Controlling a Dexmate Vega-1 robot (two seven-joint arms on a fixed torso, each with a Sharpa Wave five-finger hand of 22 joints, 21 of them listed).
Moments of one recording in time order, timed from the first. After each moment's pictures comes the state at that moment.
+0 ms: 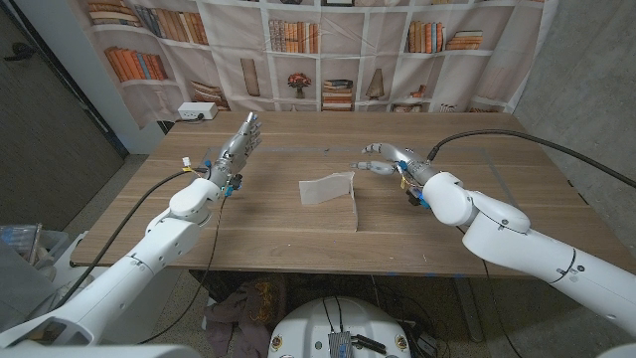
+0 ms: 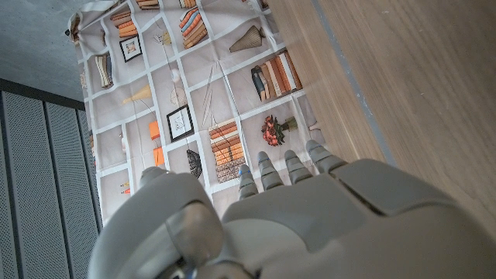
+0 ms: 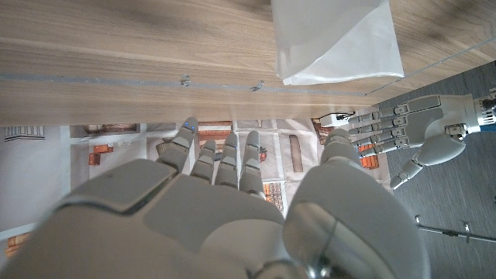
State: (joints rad) left arm 0.96 0.67 0.31 -1.53 -0.63 -0.24 0.00; left_hand 0.44 0.14 -0.26 0.07 0.28 -0.02 -0.20 0.22 0.19 0.05 -0.13 0.24 0.20 -0.05 -0.04 0.20 0.19 -0.04 0.05 0.20 0.18; right arm -0.91 -0.92 -0.65 -2.29 -0.28 -0.63 -0.03; right_hand 0.57 0.06 0.18 -0.14 0.18 0.26 0.06 0.30 0.26 0.13 0.09 0.27 0.20 0.01 0.09 0.19 0.19 0.08 0.17 0.23 0.18
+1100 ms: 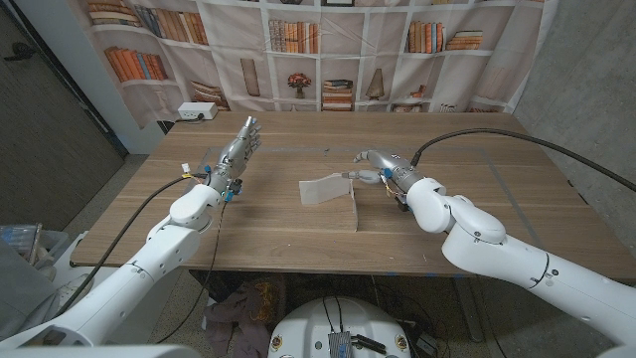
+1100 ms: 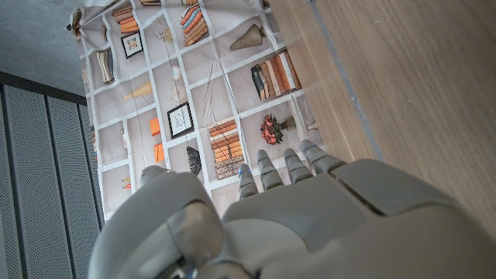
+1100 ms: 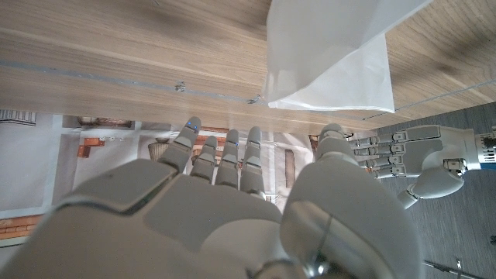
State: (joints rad) left arm 0.99 0.66 0.30 -1.53 -0.63 -0.27 0.01; left_hand 0.45 0.14 -0.26 0.06 0.26 0.00 -0.18 0.22 0.20 0.09 -0.13 0.24 0.20 -0.03 -0.03 0.20 0.19 0.00 -0.04 0.20 0.18; right arm -0.85 -0.86 -0.79 -2.28 -0.48 -0.72 0.04; right_hand 0.62 0.07 0.19 -0.15 0.18 0.29 0.04 0.31 0.28 0.17 0.07 0.27 0.20 0.04 0.07 0.19 0.18 0.12 0.12 0.23 0.18
